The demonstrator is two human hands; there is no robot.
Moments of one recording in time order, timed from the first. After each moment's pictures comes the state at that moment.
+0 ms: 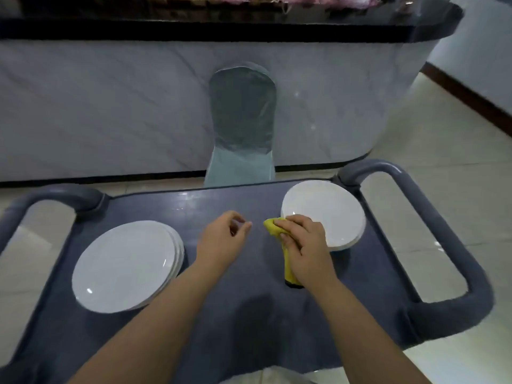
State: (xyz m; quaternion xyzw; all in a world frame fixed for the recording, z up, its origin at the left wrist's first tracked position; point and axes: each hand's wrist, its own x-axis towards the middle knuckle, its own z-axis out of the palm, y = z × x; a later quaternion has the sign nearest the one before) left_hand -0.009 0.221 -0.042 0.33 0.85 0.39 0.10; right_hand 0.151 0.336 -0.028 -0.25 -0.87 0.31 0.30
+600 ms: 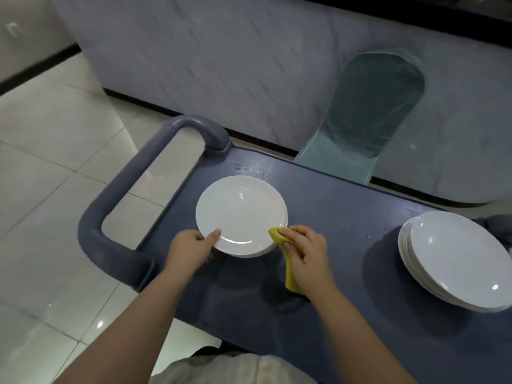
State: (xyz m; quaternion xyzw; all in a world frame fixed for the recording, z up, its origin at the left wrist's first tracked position) left_hand -0.077 -0.032 -0.113 -0.11 0.87 0.45 0.18; right_hand 0.033 0.195 -0.097 -0.11 -0.90 0.39 0.15
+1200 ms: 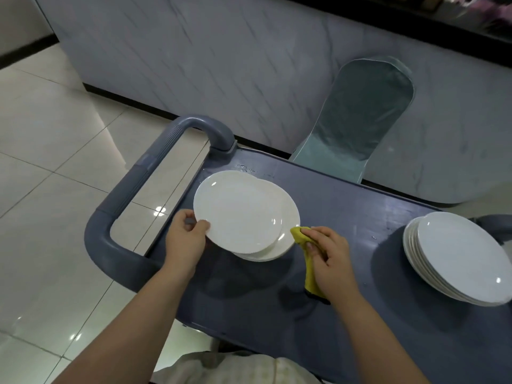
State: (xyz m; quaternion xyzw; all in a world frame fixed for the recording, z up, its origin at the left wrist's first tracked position) left_hand -0.100 -0.057 -0.097 -0.13 0.74 0.66 0.09; right_hand 0.035 0.183 -0.087 -0.16 -0.89 0.38 0.17
